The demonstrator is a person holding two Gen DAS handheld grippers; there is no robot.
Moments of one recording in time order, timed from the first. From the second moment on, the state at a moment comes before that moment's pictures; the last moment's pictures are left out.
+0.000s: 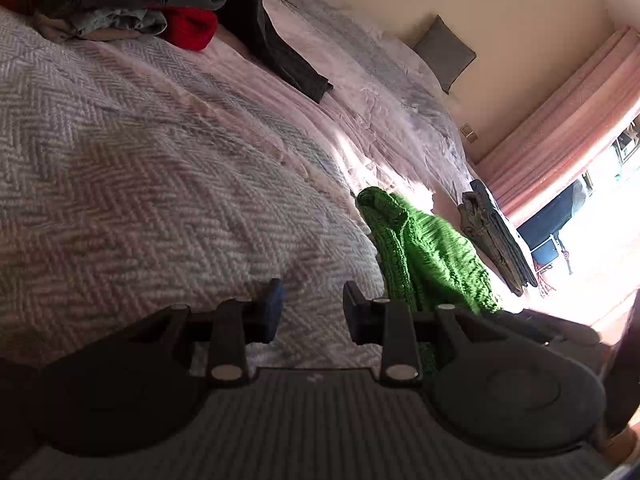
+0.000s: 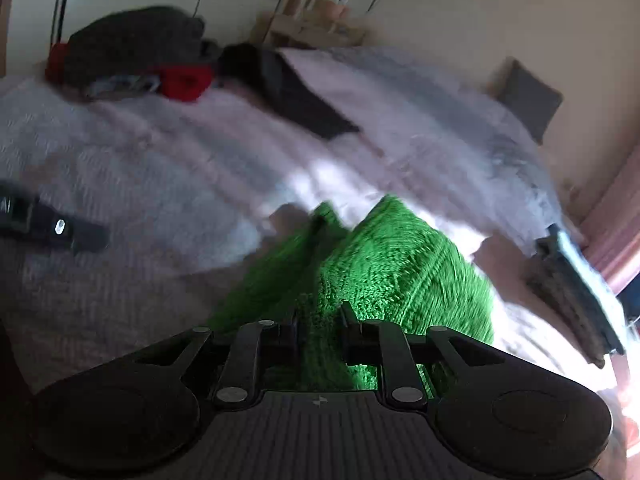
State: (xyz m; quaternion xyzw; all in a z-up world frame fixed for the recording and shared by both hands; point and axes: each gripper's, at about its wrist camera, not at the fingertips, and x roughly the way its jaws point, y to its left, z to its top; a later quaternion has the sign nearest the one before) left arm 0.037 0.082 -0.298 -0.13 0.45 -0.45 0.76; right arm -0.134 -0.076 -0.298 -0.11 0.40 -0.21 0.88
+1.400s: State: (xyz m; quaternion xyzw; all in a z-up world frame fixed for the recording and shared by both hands) left arm 0.026 0.070 -0.279 -0.12 0.46 -0.44 0.76; right arm -0.314 -0.283 -0.279 0.54 0.21 -0.19 0.79
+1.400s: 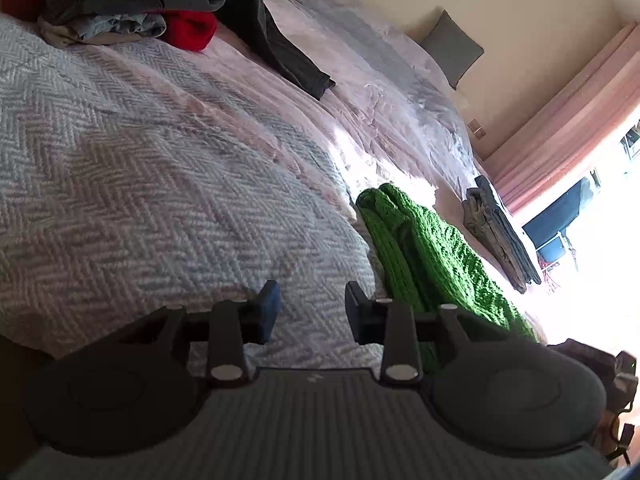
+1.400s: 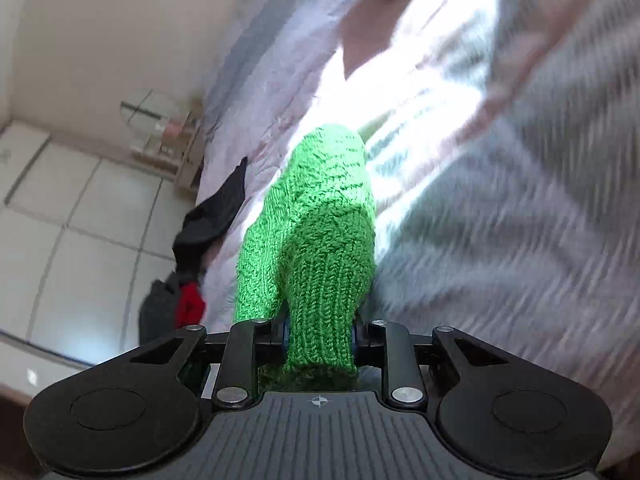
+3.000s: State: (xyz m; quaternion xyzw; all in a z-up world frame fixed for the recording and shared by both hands) left arm 0.034 -0.175 -0.314 -0.11 0.52 -0.61 0.59; right arm -0.426 -0.402 -0.299 0.55 0.10 -0.29 0.78
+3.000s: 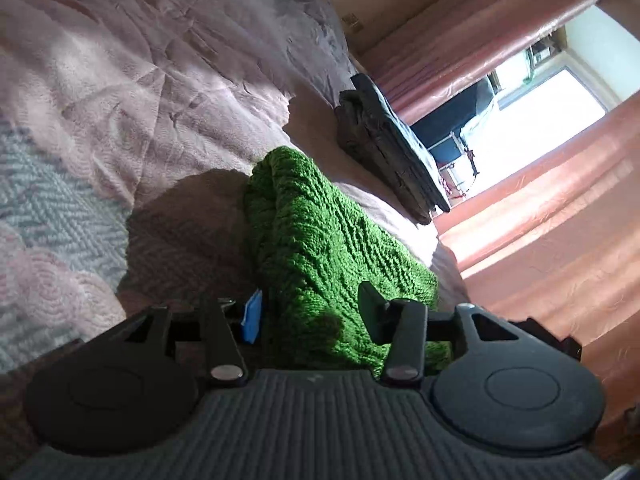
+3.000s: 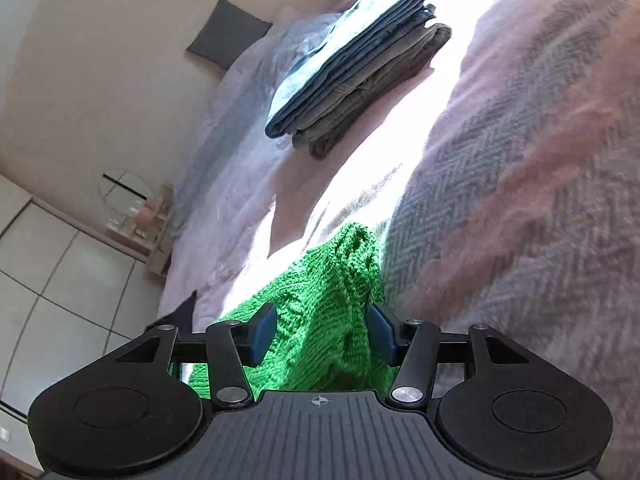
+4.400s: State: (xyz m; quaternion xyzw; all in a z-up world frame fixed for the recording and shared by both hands) left arm -0.002 -0.140 -0.310 -0.12 0.51 -0.61 0.59; right arm -0.418 -0.385 -0.321 0.59 0.13 -0.24 0.76
